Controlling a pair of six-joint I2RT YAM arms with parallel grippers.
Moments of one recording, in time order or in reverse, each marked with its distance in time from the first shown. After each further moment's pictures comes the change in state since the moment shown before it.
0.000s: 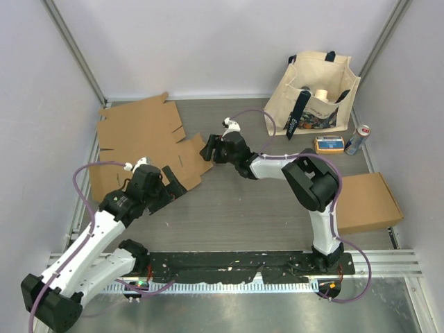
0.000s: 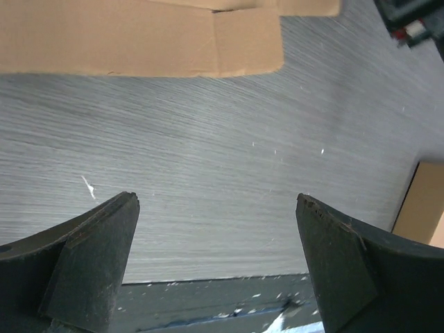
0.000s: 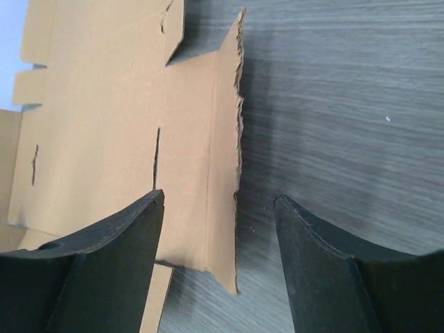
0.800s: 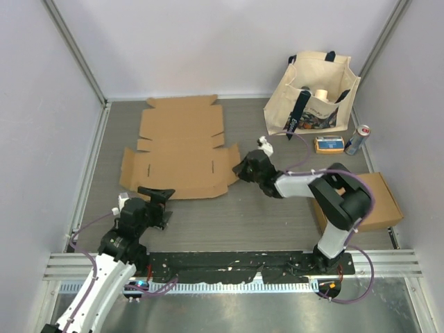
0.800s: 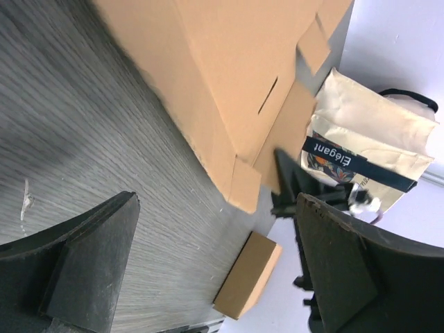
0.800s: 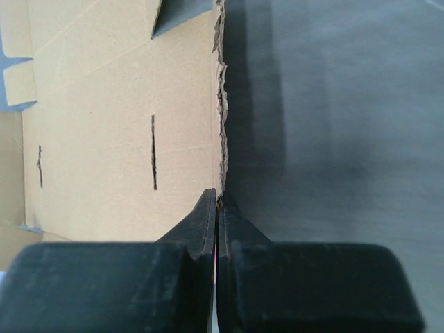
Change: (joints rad) left arm 0.183 -0.510 -0.561 0.300 0.069 -0.653; right arm -0.060 -0.248 -0.376 -0.005 0.106 0.275
